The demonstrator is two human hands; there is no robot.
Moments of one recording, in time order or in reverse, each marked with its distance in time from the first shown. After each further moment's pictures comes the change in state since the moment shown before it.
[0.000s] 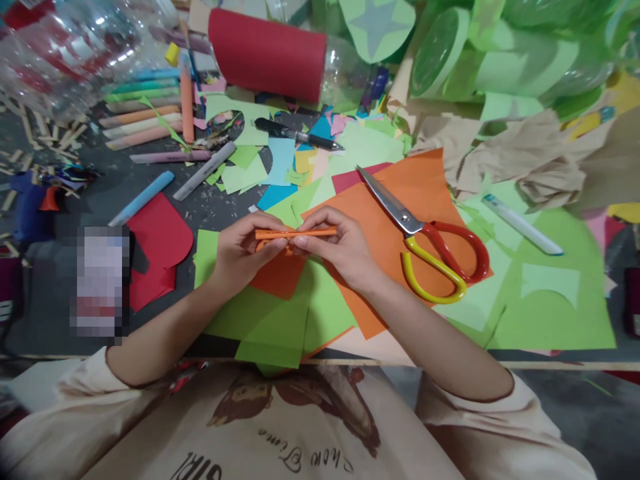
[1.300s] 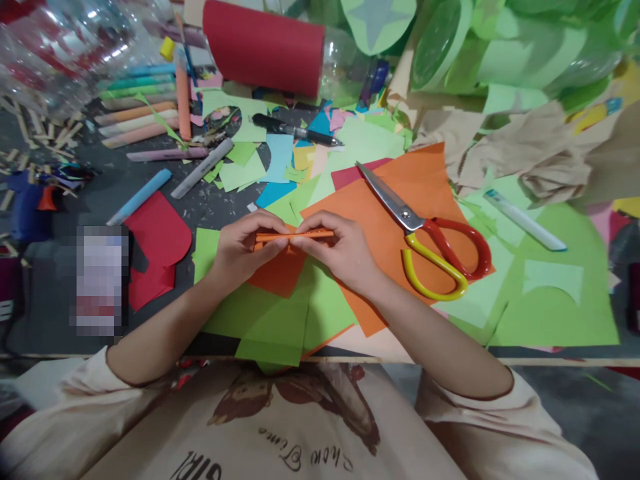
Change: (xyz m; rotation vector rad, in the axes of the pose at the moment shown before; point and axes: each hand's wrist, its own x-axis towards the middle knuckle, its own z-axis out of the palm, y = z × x) left_hand 0.005 -0.001 -0.005 0.131 -0.089 0.156; right_hand -0.003 0.003 -0.005 -0.451 0.063 -0.247
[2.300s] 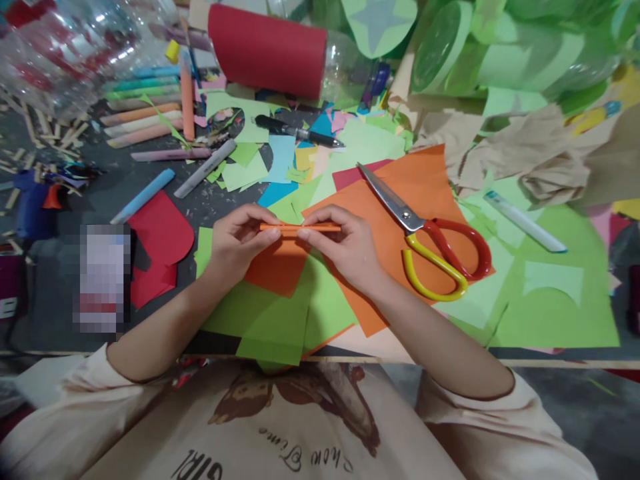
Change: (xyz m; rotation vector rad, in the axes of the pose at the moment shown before) left_hand 0.002 0.007 0.001 -0.227 0.168 -0.324; right_hand 0.001 -0.002 -0.002 0.036 0.085 -0.023
